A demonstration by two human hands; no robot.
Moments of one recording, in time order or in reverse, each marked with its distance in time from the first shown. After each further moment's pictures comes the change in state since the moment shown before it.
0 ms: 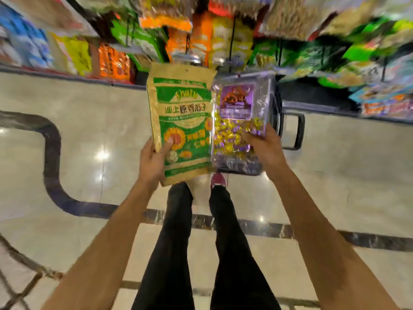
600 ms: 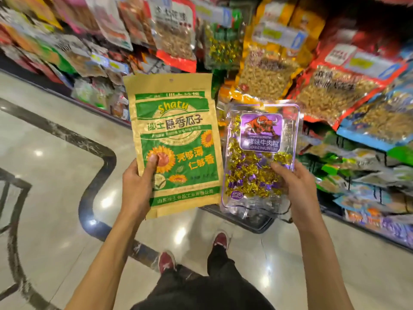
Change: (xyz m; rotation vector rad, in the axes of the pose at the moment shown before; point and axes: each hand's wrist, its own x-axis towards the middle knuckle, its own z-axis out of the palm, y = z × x) left_hand -0.247 0.150 -0.147 -0.196 0.357 0.462; right_hand -0.269 -0.194 -0.033 0.066 -0.186 -0.419
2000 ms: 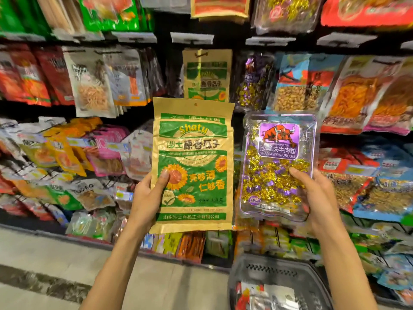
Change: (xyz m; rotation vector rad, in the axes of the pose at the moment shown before) left_hand 0.253 0.210 -0.069 -0.046 -0.376 0.445; right_hand 0.051 -0.188 0.180 0.222 0.298 -0.384
